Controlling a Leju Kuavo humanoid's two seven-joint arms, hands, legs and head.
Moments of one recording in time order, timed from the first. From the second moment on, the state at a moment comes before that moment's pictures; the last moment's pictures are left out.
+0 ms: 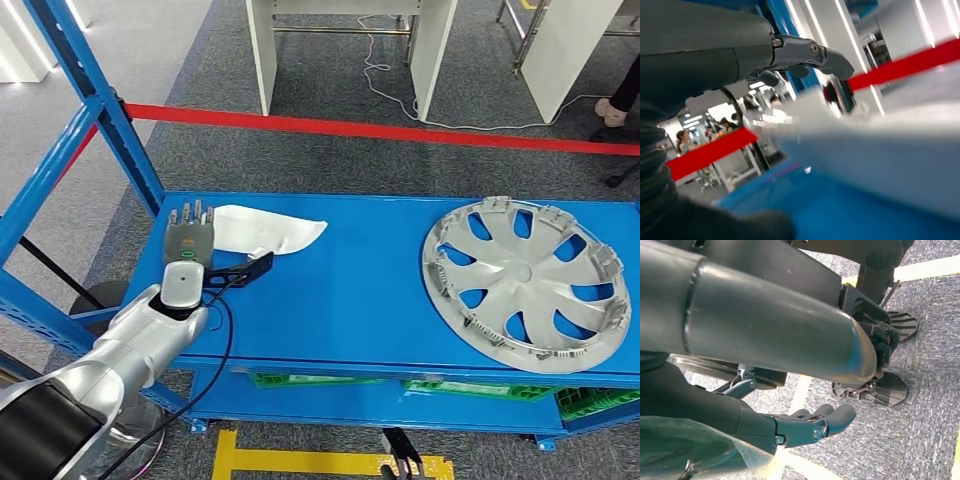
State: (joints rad) left arm -0.85 -0.12 -0.72 -0.42 -1.28 0.26 0.31; right arm -0.14 0.18 0.29 -0.19 -0.09 -0.20 0.22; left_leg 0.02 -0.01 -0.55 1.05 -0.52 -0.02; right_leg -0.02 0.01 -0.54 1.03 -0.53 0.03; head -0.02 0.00
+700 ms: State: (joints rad) left arm -0.84 -0.12 -0.68 -0.41 -1.24 0.30 0.23; right arm -0.06 0.17 0.29 -0.18 -0.08 -0.21 0.22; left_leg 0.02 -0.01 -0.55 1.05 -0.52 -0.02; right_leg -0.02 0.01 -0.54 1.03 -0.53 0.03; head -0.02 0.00
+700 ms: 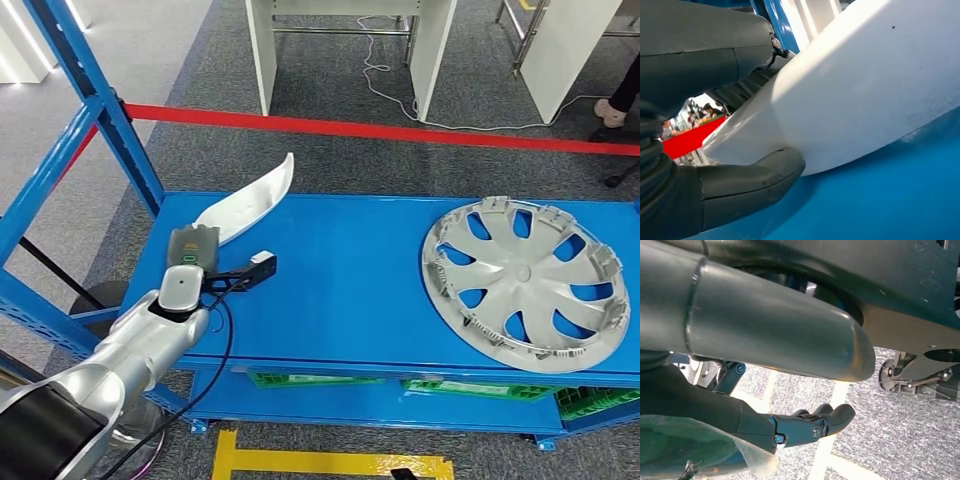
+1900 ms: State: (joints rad) left arm -0.65 -0.08 -0.48 -0.65 -1.30 0.69 0.00; right arm -0.05 0.16 0.31 -0.18 -0.05 -0.22 0.21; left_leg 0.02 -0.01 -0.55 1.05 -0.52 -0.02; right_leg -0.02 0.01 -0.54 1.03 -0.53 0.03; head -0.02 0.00
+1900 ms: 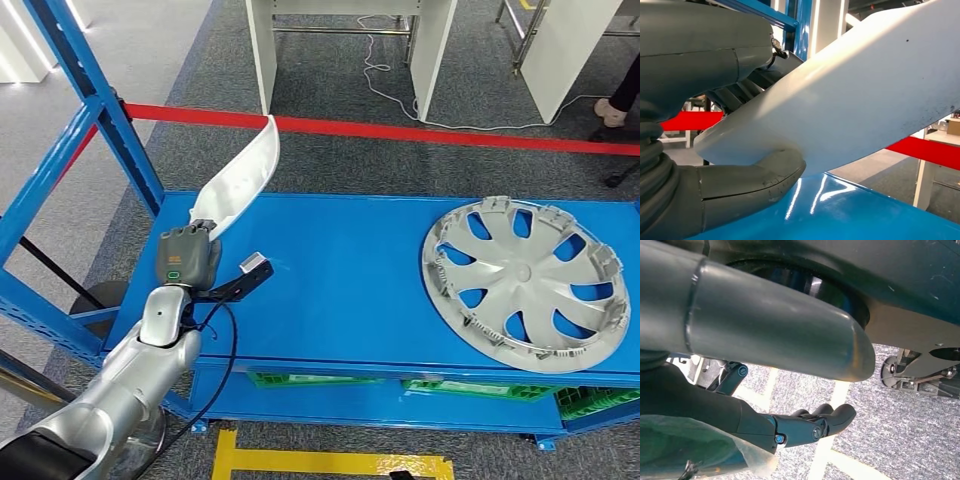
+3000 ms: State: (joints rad) left arm 0.18 -0.01 -0.36 -1.89 -0.13 0.58 -0.70; right arm -0.02 0.07 0.32 -0.16 -0.06 -0.32 0.29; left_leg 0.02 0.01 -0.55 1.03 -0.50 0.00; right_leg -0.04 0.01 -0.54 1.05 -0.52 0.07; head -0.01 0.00
